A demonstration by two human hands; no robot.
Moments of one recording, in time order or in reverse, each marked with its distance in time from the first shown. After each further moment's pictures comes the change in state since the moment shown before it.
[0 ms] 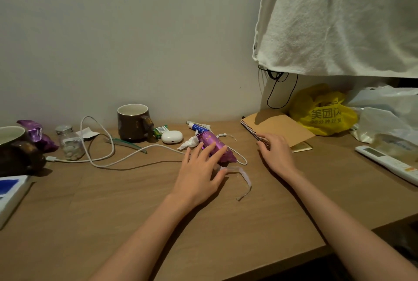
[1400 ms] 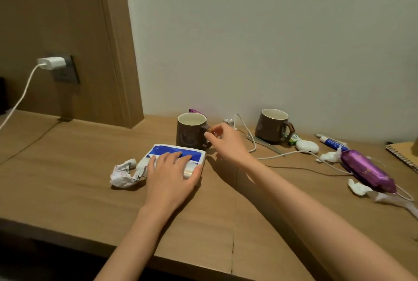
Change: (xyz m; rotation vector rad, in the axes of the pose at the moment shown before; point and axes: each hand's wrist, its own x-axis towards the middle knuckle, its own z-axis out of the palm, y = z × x) left_hand -0.212 -0.202 -0.177 0.335 0.157 -0.719; right_hand -0.072 -0.431 0.132 0.618 -0.518 -0.256
